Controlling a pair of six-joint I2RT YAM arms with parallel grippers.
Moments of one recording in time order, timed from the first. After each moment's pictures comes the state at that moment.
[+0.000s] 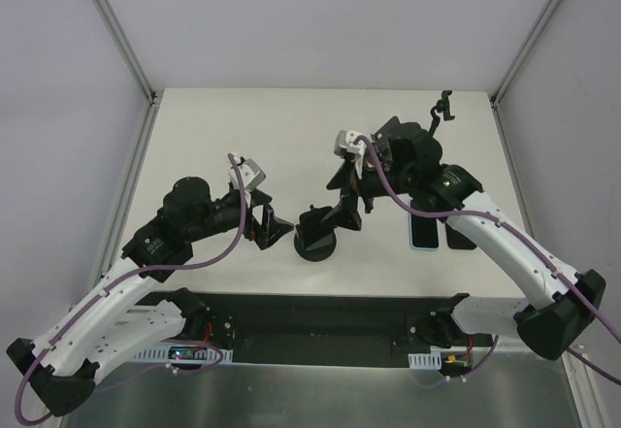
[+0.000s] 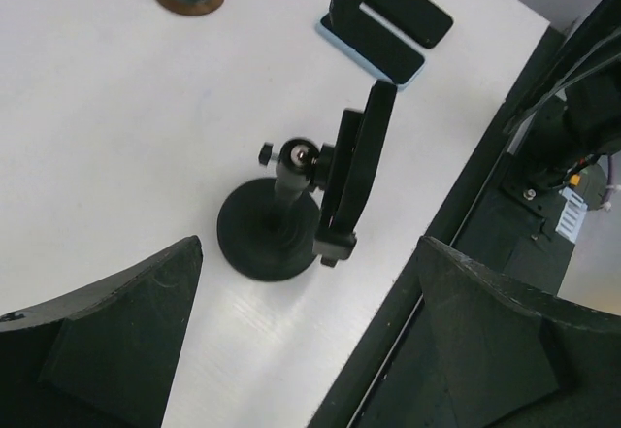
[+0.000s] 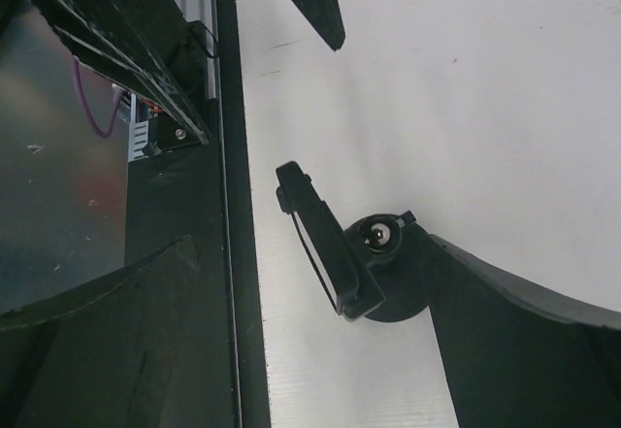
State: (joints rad) left arm -0.67 0.75 0.85 -0.38 0.38 -0.12; right arm 0.67 1.19 1.19 -0.52 -0.77 -0.19
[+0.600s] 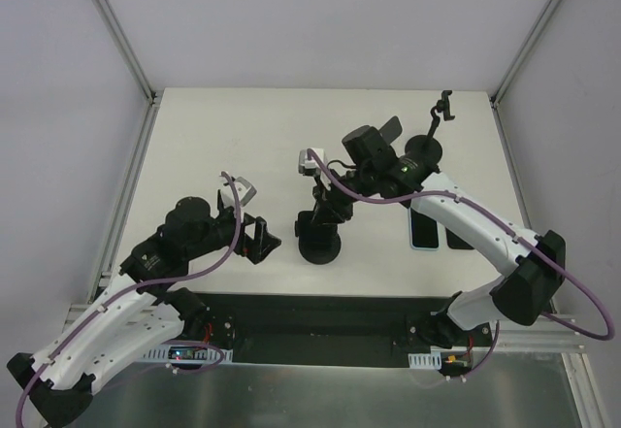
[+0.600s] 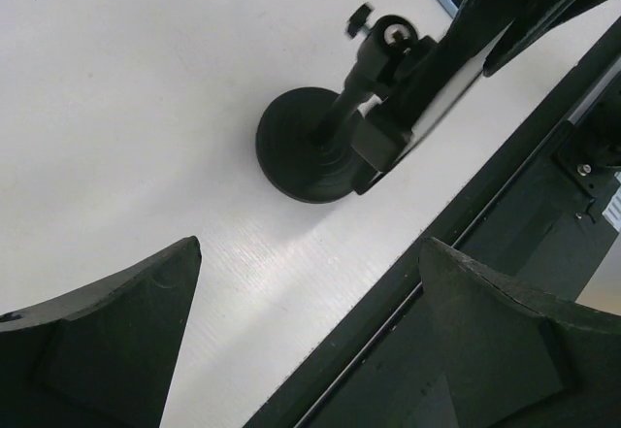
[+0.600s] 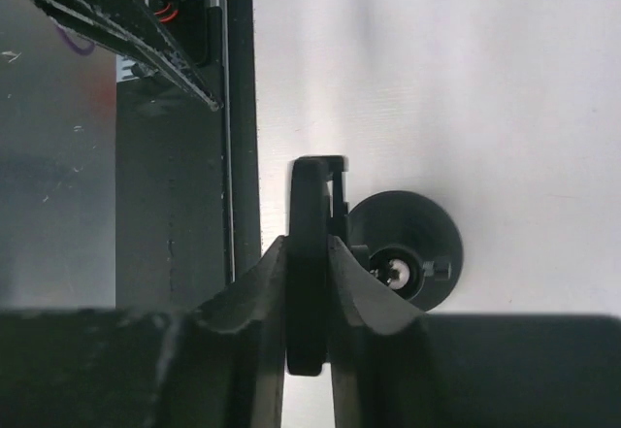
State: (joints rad) left arm -0.67 0.57 0.67 -0.52 0.22 -0.21; right arm 0.80 1.46 1.38 -0.78 -0.71 -0.38
